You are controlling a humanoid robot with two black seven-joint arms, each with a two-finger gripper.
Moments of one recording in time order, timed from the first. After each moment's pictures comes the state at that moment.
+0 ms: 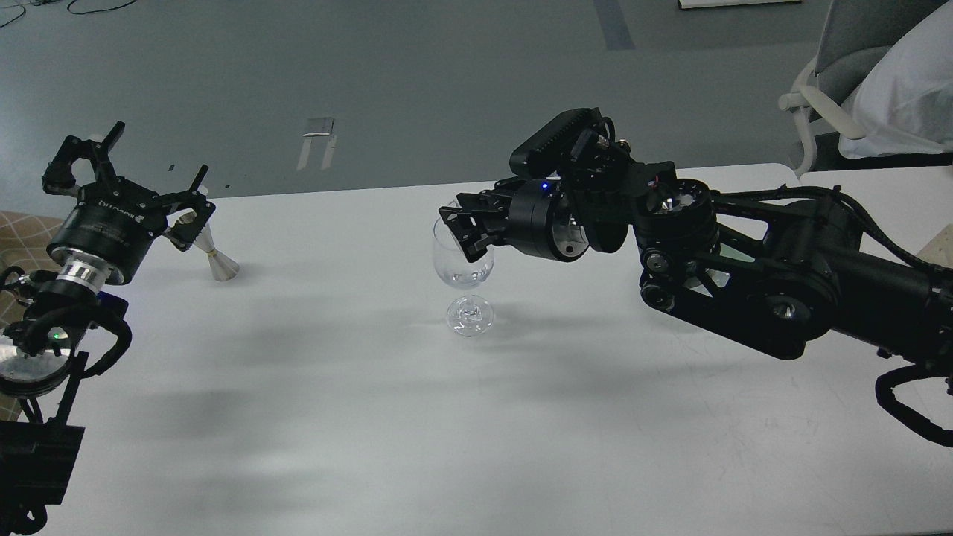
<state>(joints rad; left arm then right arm) -0.25 0.40 -1.58 -1.21 0.06 -0.26 0.16 1.07 -0.24 0.38 1.36 -1.82 0.37 -0.13</state>
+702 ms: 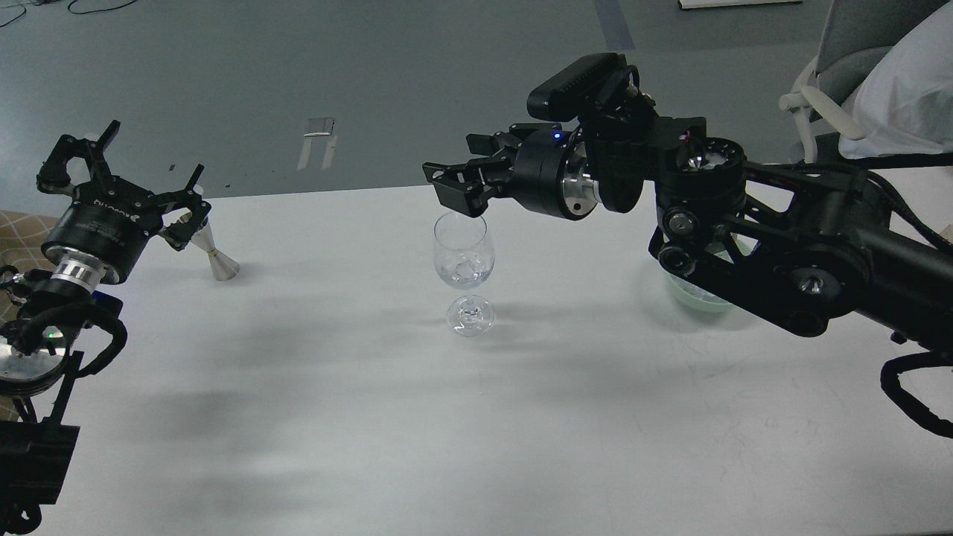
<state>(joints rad) -0.26 0.41 -1.58 -1.21 0.06 -0.25 0.16 1.06 -0.26 0.61 1.39 -1.81 0.38 -0.13</state>
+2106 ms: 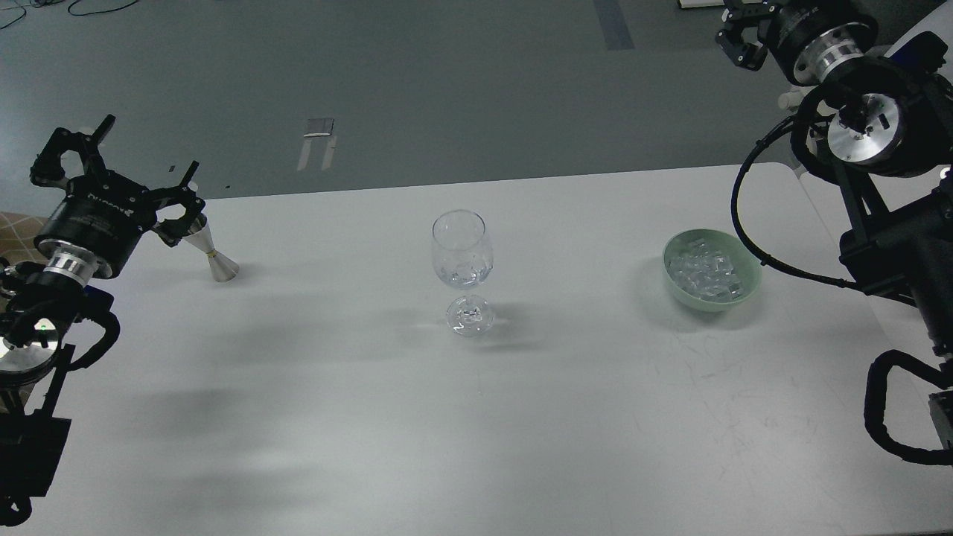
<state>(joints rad) -0.29 0.44 -1.56 -1.16 0.06 -0.26 0.16 0.81 -0.20 1.41 0.99 -0.56 0.01 -0.11</state>
